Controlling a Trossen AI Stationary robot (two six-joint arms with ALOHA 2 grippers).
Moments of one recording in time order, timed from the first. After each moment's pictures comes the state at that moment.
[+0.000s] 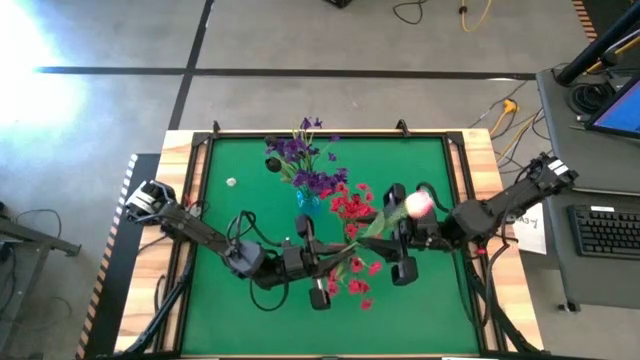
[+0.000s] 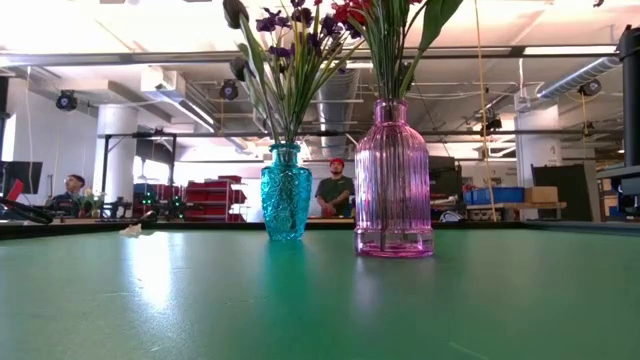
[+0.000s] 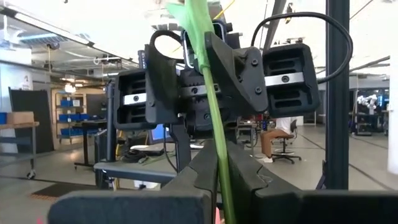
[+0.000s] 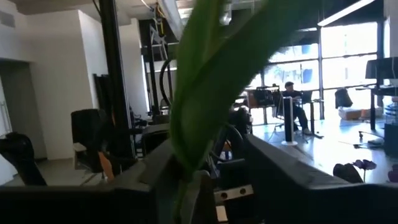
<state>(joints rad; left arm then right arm) -0.50 1.75 1.28 0.93 -0.67 0.27 0.49 1.29 1.14 0.48 0.46 -0.04</state>
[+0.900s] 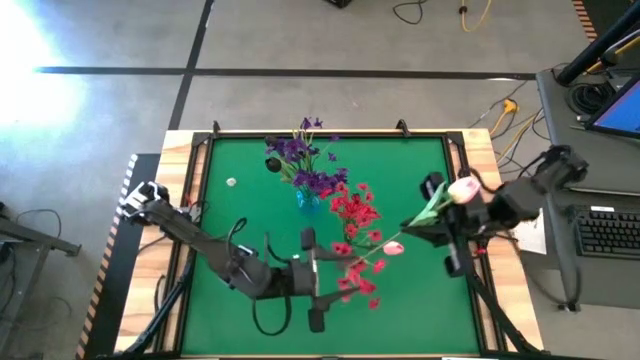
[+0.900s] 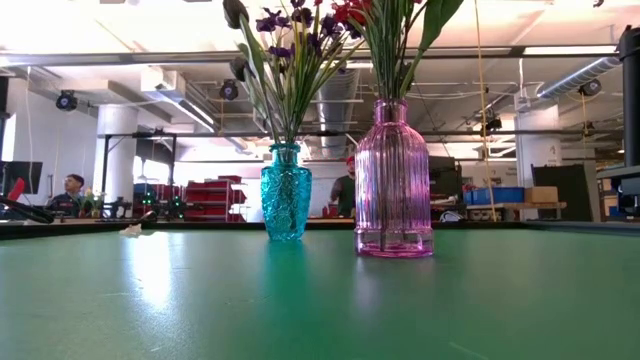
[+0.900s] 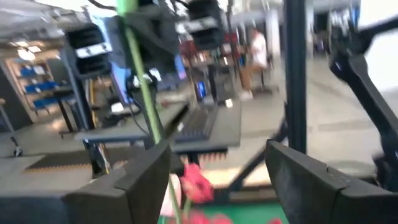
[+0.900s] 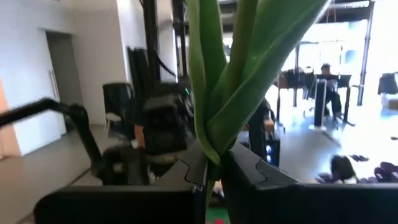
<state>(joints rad) -0.57 1.74 1.55 0.28 -0.67 0.18 0.57 1.04 1.21 0.01 0.39 -0.01</state>
